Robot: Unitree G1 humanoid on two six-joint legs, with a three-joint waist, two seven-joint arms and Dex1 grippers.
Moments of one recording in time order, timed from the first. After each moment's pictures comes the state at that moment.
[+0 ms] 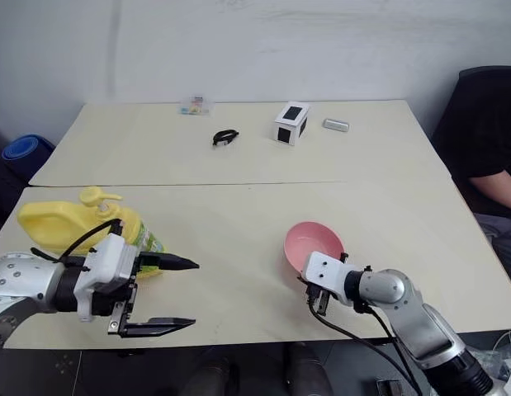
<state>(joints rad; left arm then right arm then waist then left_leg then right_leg) -0.01 1.02 0.31 -0.73 -0.84 0.67 -0.93 -0.20 -0.80 0.28 -0.36 0.02 0.38 0.91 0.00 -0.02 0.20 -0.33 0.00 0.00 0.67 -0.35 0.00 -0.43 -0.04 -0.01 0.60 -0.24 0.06</state>
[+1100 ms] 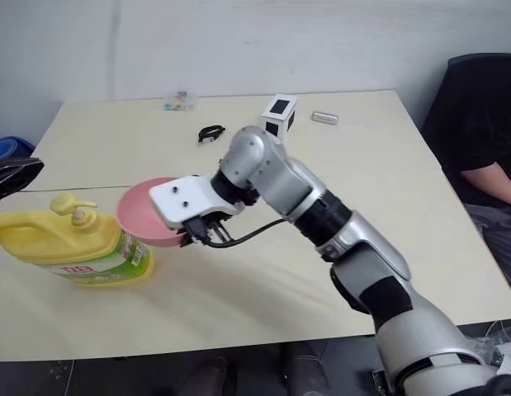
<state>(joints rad) 0.05 1.07 1.06 -0.51 -1.12 0.95 -0.65 -1.32 -0.17 0.62 0.36 0.00 0.21 1.49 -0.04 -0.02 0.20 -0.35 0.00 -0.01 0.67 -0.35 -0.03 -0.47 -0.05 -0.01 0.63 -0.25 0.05</state>
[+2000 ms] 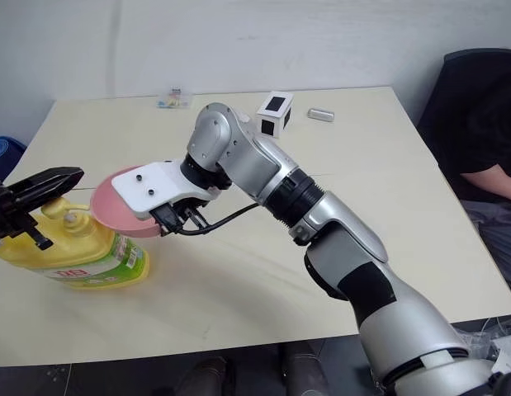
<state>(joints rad) -0.01 0.99 0.75 -0.51 -0.83 0.71 -0.61 -1.45 -0.10 0.61 0.54 -0.04 0.11 1.52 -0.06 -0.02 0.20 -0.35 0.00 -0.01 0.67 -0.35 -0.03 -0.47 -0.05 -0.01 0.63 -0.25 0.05</state>
